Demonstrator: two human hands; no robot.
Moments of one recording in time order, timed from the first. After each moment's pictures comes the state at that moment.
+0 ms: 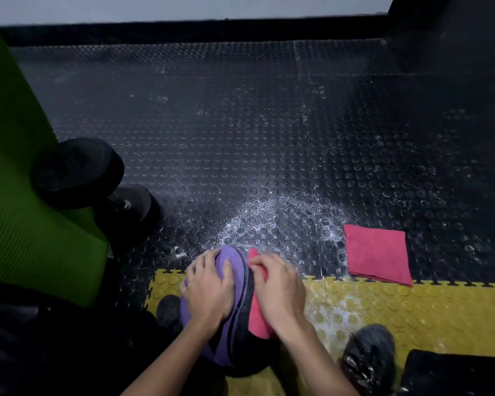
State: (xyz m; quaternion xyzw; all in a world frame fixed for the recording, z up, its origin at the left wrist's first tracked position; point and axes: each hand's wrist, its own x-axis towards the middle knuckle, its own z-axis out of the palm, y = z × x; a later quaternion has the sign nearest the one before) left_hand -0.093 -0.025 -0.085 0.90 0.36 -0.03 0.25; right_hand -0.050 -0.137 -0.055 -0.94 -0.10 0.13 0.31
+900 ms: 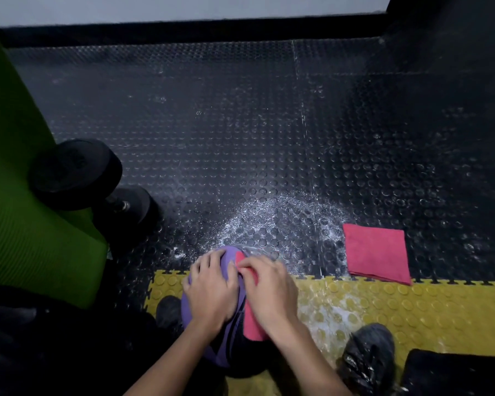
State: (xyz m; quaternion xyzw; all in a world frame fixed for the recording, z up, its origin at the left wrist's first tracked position) left_hand -0.090 -0.029 -0.089 0.92 0.32 -0.02 0.21; right_hand -0.054 -0.132 -0.051 -0.93 -0.14 0.14 0.31
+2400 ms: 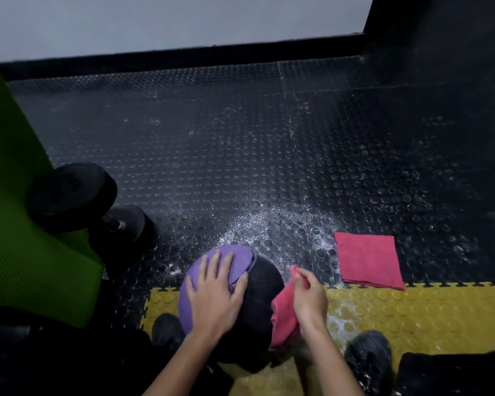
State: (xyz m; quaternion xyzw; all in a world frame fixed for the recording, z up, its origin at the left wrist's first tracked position) left_hand -0.086 -0.042 -0.079 0.95 0.24 -0.06 0.18; right_hand -0.030 -0.187 -0.106 -0.81 0.21 0.13 0.53
